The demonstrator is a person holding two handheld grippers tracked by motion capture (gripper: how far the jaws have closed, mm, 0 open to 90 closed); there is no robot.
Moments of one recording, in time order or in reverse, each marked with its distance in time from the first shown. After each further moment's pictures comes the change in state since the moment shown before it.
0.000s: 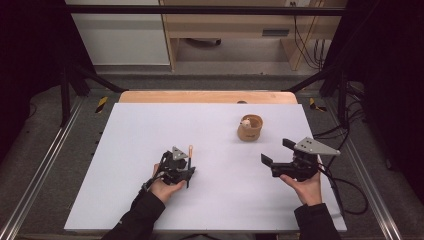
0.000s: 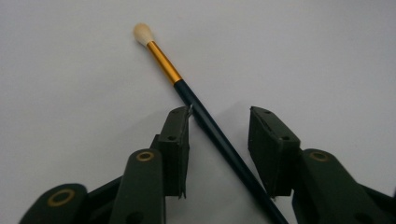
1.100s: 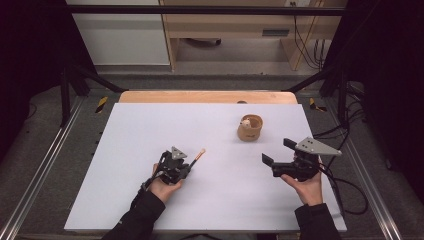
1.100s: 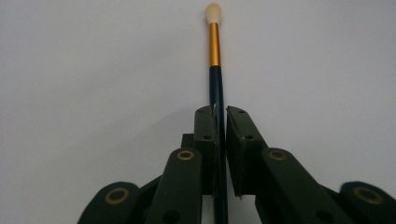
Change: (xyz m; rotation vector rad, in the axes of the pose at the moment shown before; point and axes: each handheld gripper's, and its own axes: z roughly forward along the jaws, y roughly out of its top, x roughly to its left) left arm 0.002 0.000 -0.003 0.023 -0.007 -0.001; right arm -0.001 0.001 -0.002 -0.005 -0.004 0.005
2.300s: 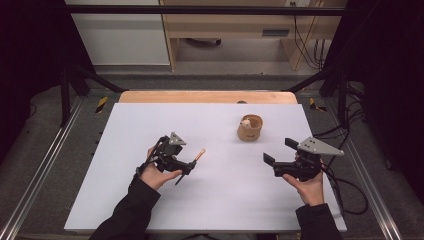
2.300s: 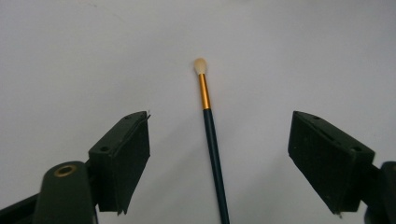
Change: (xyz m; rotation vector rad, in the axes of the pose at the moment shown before) left arm 0.007 0.048 -0.037 0.040 -0.063 0.122; right arm -0.002 0.002 -0.003 -0.010 -0.003 0.005
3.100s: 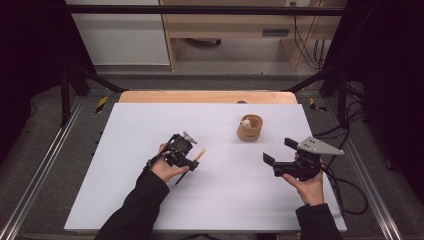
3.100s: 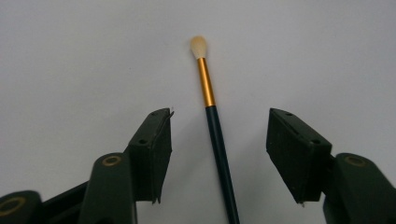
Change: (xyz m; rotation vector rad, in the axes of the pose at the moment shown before) left arm 0.003 0.013 0.037 0.170 -0.008 0.050; right arm 0.000 0.000 0.001 0.002 0.006 0.003
